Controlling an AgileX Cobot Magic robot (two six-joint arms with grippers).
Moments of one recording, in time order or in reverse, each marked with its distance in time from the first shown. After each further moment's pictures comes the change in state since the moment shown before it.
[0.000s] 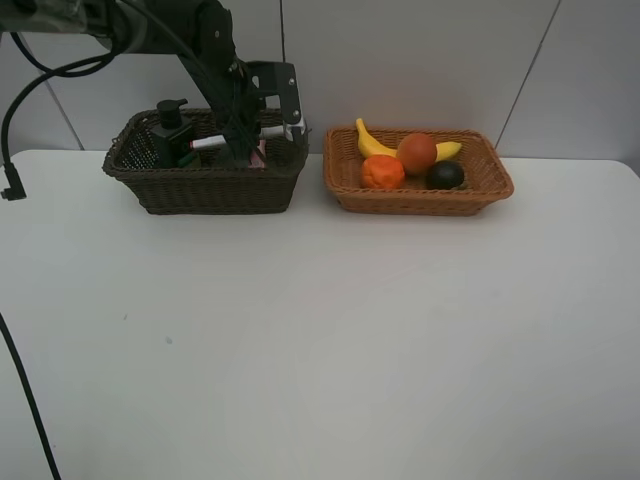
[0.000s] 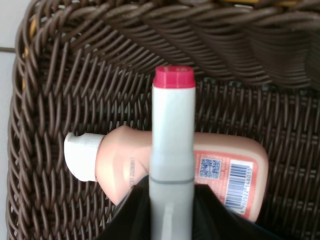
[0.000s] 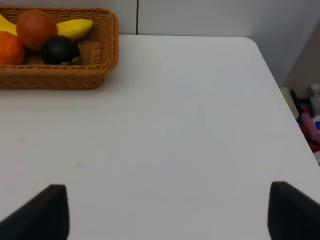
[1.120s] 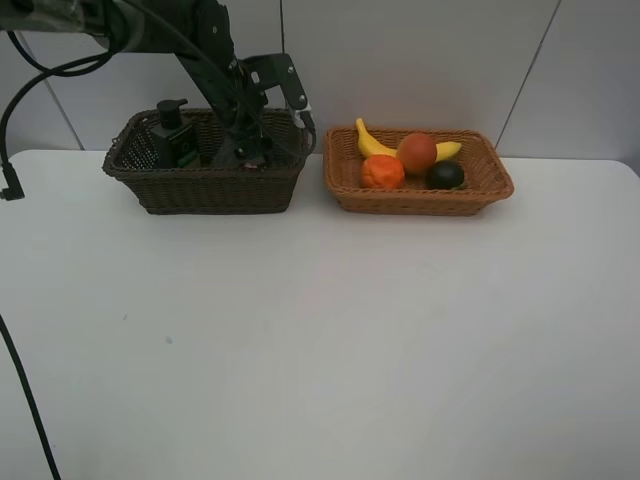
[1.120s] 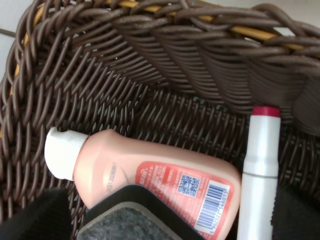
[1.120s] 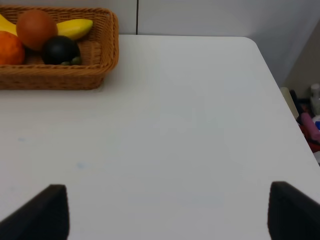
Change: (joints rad) left arm 0.007 0.000 0.000 -0.087 0.005 -0.130; right arm 0.000 0.000 0.000 0.000 0.000 0.000
